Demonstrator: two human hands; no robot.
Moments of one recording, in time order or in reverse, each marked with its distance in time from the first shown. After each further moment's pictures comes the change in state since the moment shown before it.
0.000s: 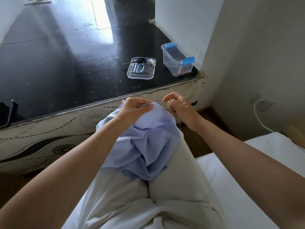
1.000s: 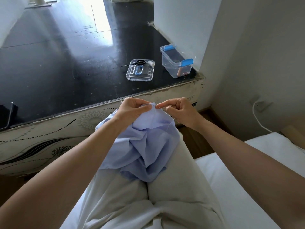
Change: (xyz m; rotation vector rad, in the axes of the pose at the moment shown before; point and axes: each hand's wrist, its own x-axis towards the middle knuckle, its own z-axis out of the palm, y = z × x) left_hand -0.002 0.010 -0.002 0.007 0.033 -0.043; right_hand -0.005 -0.001 -0.009 -0.152 -0.097 -0.224
